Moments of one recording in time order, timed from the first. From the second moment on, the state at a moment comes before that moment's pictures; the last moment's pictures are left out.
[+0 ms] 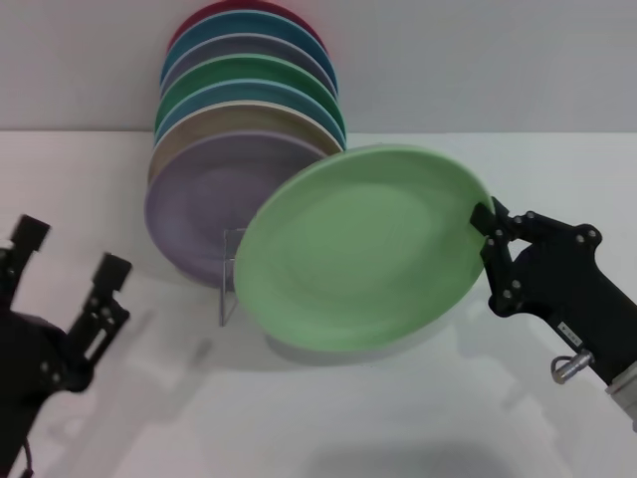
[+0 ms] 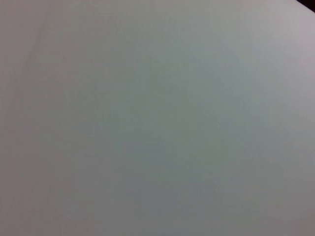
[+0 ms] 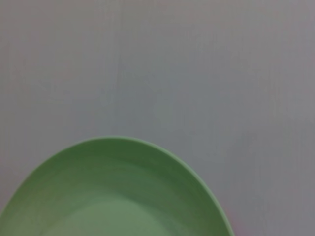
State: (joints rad) left arm -0.12 -2.07 -0.74 -0.29 2.67 1.84 -0.28; right arm -0.14 2.07 -1.94 -1.03 -0.28 -0.94 0.34
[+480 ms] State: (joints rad) left arm -0.10 -2.07 -0.67 -0.33 2.67 1.75 -0.15; right arm -0.16 2.09 -1.93 -1.06 -0.21 -0.93 0.27
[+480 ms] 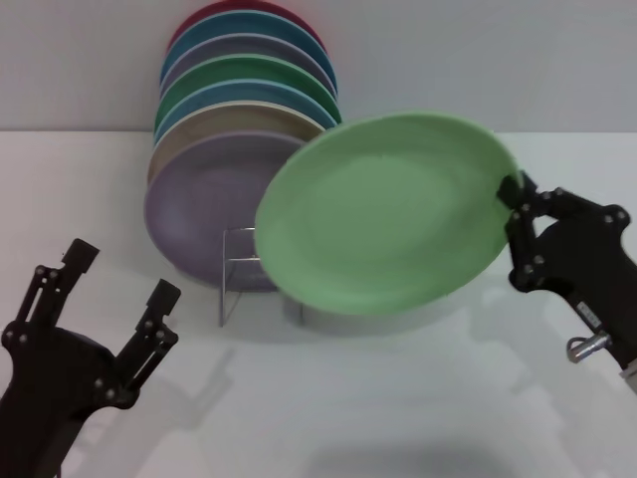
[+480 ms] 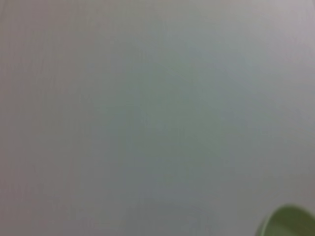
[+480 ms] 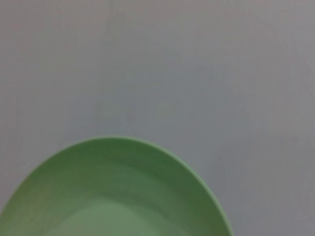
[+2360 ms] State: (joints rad) left arm -0.15 -2.06 -0.61 -0.52 2.70 1.37 -0.08; right arm -0.23 2.09 -2.49 -1.02 0.59 -1.13 -0.54
